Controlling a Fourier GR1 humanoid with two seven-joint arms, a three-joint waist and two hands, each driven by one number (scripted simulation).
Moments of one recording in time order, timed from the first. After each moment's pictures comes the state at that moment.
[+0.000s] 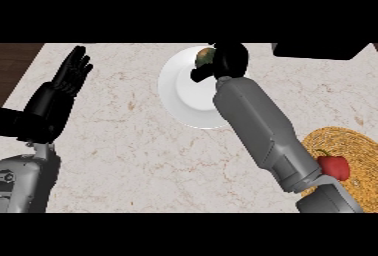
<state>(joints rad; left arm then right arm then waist) -0.33 0.26 0.05 -1.60 0.05 -0.08 0.12 -1.14 0.00 0.18 -0.53 0.72 -0.51 0.69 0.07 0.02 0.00</state>
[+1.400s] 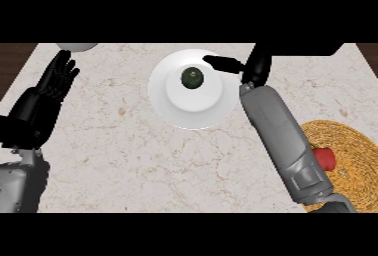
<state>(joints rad) -0.28 0.27 0.10 -1.63 0.05 -0.08 0.14 -0.97 -0.01 -0.07 -0.68 0.22 -0.81 0.08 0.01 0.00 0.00</state>
